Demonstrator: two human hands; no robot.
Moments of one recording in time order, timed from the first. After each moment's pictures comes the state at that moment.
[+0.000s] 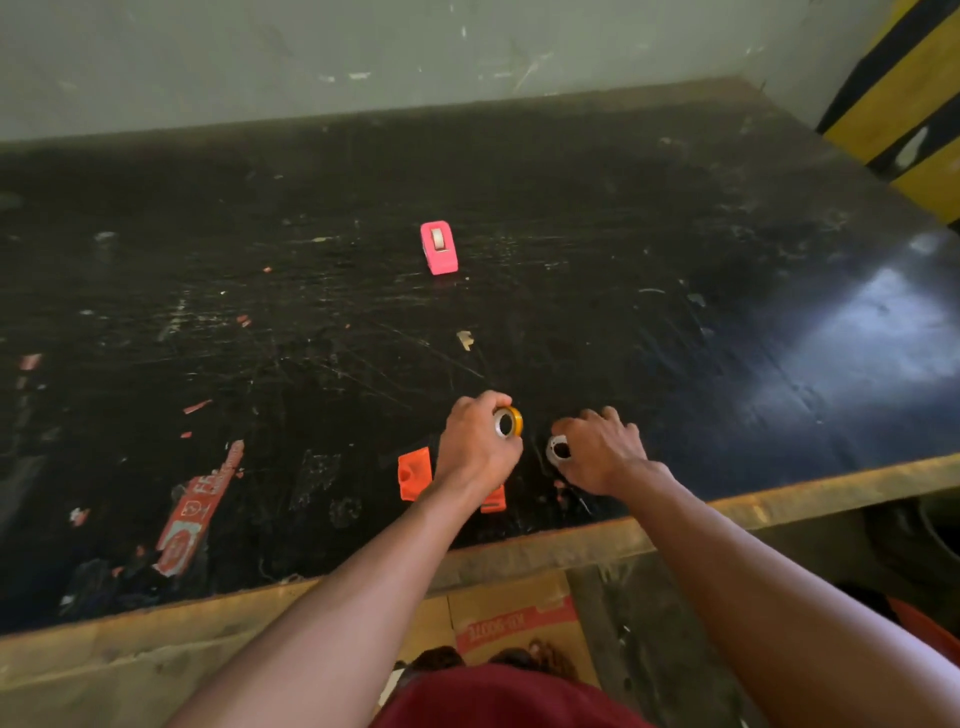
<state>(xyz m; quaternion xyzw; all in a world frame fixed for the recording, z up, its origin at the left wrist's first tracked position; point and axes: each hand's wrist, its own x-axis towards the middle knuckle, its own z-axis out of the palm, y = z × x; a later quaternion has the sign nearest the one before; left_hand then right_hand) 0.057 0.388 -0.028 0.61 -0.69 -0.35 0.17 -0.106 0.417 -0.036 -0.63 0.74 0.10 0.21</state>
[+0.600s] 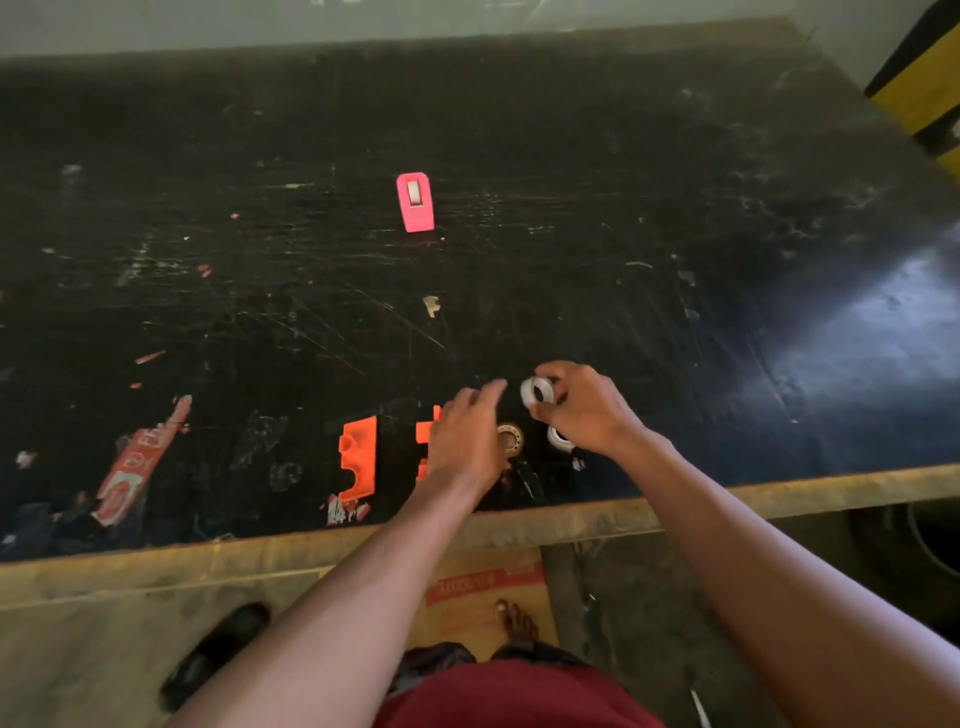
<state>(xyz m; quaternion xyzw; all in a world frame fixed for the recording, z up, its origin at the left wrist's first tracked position) -0.005 0.410 -0.054 0.62 -0.73 -0.28 0.10 -0.166 0.404 -0.029 -0.56 0.73 -0.14 0.36</state>
